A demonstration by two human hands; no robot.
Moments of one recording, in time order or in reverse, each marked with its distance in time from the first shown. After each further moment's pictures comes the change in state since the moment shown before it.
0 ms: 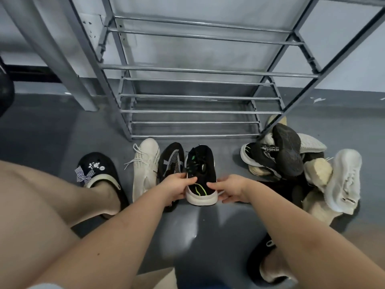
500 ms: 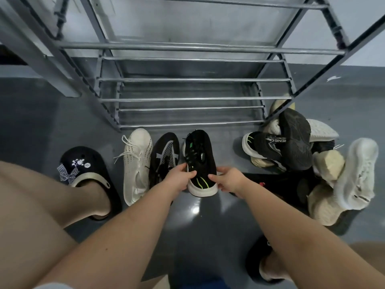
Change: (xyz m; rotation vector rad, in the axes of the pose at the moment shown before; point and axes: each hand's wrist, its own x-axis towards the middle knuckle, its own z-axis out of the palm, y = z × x) left_hand 0.058 0.004 0.019 -0.050 0.121 -0.032; right_hand 0.051 0.014 -0.015 0.084 0.182 -0.080
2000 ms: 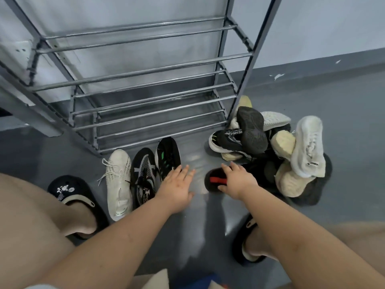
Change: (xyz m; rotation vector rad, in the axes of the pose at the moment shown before) left_hand -0.068 -0.019 0.063 1.689 0.033 0.696; right_hand -0.073 0.067 -0.064 -0.916 0.319 -0.086
